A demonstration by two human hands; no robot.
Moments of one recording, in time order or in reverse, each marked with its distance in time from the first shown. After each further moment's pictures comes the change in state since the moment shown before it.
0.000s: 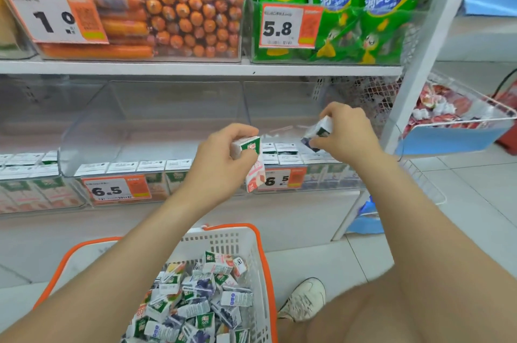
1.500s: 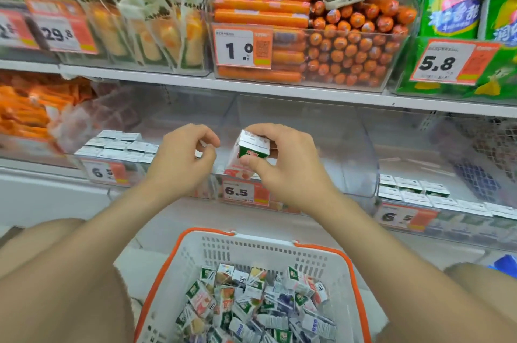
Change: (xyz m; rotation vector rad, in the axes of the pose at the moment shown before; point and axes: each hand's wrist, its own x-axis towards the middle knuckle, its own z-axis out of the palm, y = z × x) left_hand -0.036 -0.113 -0.228 0.527 0.361 0.030; right_hand -0.067 -0.292 0.068 0.588 -0.056 -0.613
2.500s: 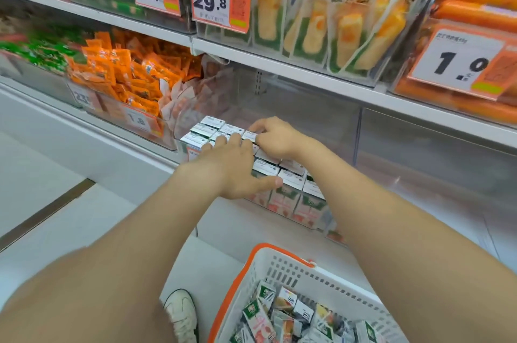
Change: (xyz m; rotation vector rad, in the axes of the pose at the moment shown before) left_hand 0.027 -0.153 -0.062 0.515 -0.634 -0.318; right_hand 0.207 -0.034 0.252 -0.143 -0.694 0.223
